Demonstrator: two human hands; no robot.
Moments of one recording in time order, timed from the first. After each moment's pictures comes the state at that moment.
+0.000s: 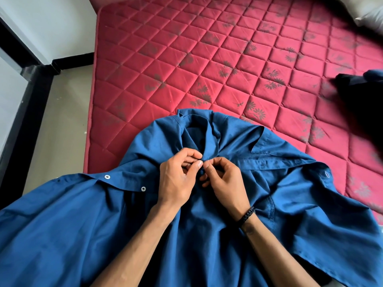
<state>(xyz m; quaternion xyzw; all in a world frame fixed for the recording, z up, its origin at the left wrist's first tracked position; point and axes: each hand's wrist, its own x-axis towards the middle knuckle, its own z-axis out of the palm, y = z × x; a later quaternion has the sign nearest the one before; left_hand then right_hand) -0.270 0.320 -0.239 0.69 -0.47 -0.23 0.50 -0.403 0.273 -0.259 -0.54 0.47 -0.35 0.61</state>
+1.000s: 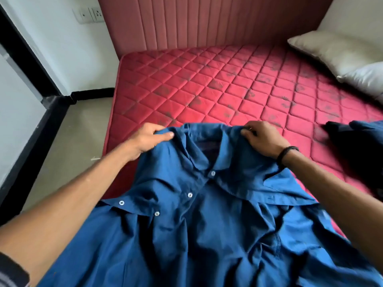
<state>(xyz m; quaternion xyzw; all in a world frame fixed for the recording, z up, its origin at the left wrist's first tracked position) -0.091 0.214 -0.174 0.69 -0.48 -0.37 0.39 -0.423 0.074 -0.158 -0.86 0.45 -0.16 0.16</state>
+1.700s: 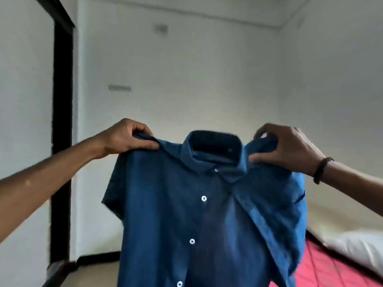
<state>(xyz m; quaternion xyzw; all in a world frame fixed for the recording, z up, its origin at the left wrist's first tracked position) -0.092 0.333 0.348 0.61 -0.67 0.03 0.42 -0.478 0.178 0.316 -0.83 0.28 -0.48 -0.06</state>
